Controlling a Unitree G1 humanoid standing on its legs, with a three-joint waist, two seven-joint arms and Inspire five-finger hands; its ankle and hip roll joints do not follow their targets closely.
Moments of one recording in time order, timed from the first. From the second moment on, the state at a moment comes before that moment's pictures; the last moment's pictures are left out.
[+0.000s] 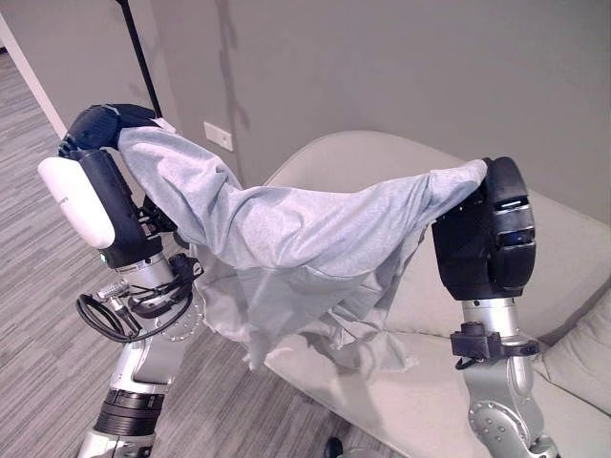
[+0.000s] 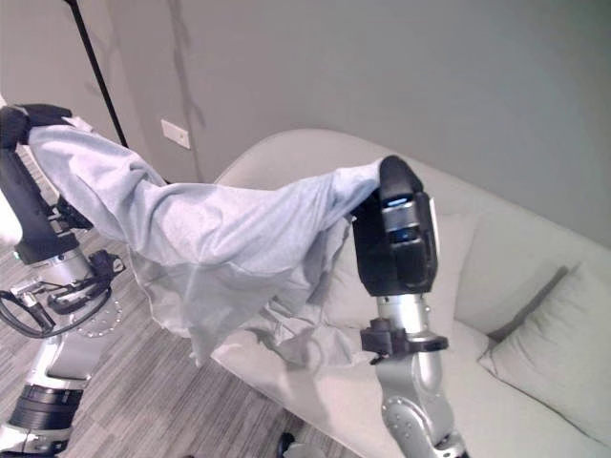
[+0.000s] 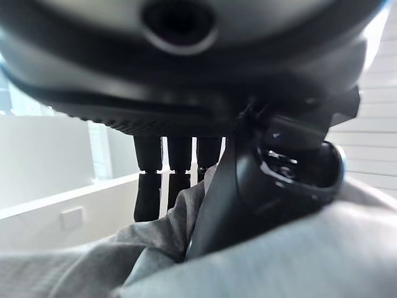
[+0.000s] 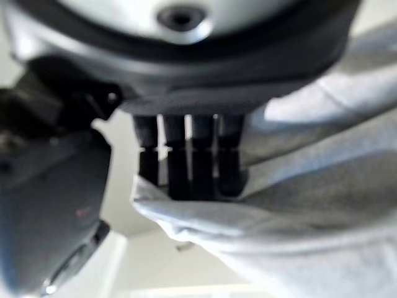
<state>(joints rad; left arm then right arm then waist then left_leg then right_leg) -0.23 0.42 -0.02 -0.13 0.51 -0.20 0.88 0.04 -0.50 0.19 -0.47 0.83 -0.42 -0.07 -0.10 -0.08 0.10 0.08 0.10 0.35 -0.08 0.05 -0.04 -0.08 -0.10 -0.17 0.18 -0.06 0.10</state>
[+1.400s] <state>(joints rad) -0.16 0.40 -0.22 -0.12 0.27 -0.30 0.78 0.12 -0.46 0.19 -0.41 0.83 -0.43 -0.11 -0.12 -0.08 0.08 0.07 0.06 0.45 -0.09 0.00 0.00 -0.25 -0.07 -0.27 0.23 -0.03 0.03</state>
